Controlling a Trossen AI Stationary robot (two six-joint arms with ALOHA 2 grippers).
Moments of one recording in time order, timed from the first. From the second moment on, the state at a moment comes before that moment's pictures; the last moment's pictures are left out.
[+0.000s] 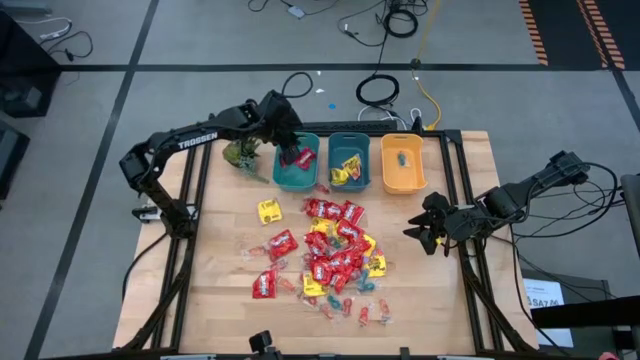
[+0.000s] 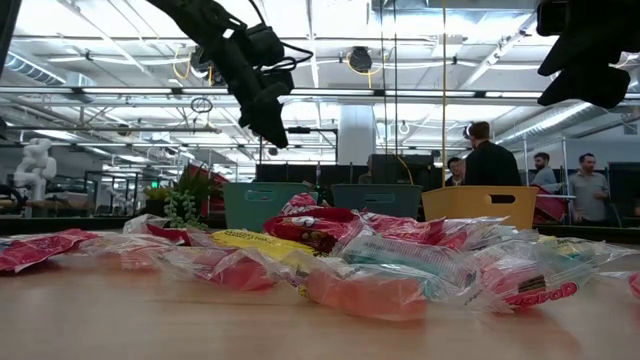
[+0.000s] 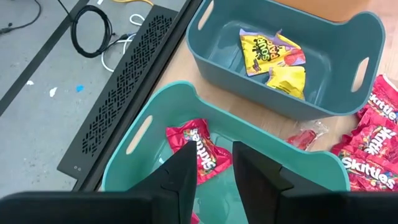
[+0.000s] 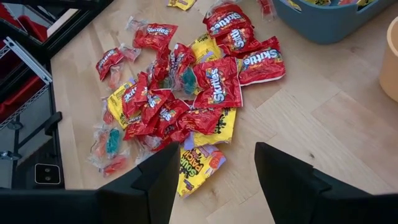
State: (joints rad) left arm 0.62 1.64 1.34 -0.58 0.12 0.19; right arm 0.48 0.72 0.66 -0.73 0.42 1.04
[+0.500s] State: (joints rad) left arm 0.58 1.64 1.34 -0.58 0.11 0.19; right arm 0.48 0.72 0.66 -0.73 0.42 1.04
